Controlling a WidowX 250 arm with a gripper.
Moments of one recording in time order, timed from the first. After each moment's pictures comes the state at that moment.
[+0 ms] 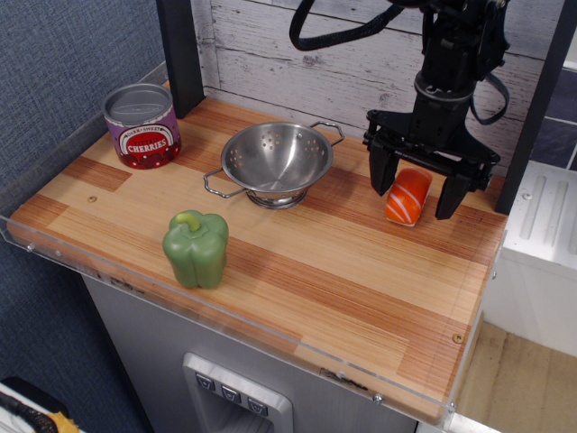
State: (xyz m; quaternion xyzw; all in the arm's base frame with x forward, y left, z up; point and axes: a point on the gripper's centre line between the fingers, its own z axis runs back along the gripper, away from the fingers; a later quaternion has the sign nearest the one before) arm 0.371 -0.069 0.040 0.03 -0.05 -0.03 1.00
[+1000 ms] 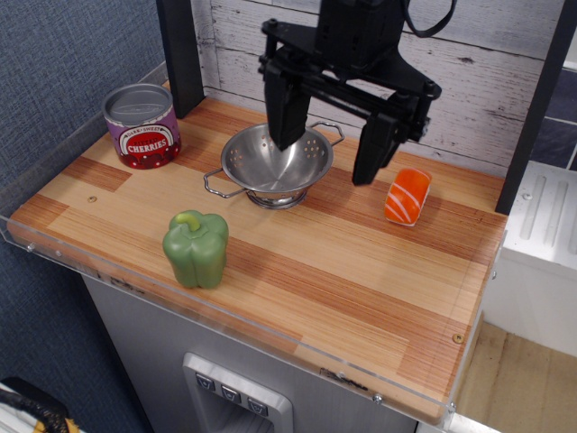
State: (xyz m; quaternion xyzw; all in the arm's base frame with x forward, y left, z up) arm 0.260 -0.042 0.148 0.05 -0.02 -0.03 1.00
